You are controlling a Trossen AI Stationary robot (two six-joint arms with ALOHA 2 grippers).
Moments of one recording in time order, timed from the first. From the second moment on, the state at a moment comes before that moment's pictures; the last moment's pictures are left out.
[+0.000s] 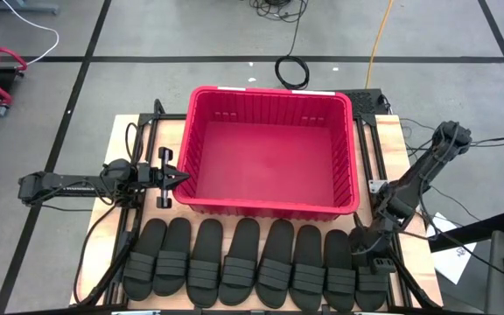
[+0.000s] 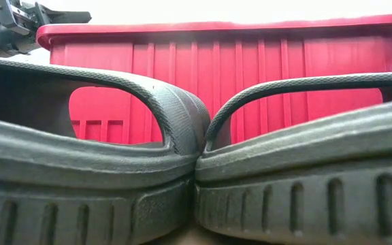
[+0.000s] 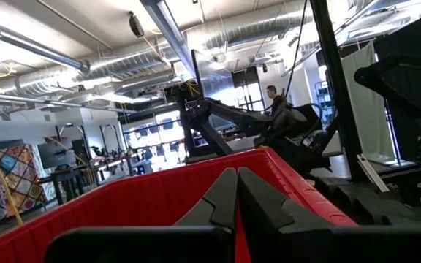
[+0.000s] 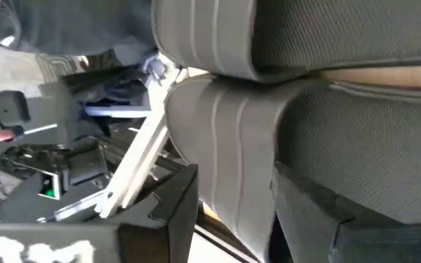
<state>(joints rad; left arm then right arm) 0.12 0.39 0.01 0.70 0.17 0.20 0.88 0.93 0.42 -0.37 -0.47 1.14</state>
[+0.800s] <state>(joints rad) 0.12 0.39 0.01 0.70 0.17 0.20 0.97 1.04 0.41 -0.34 -0.34 1.24</state>
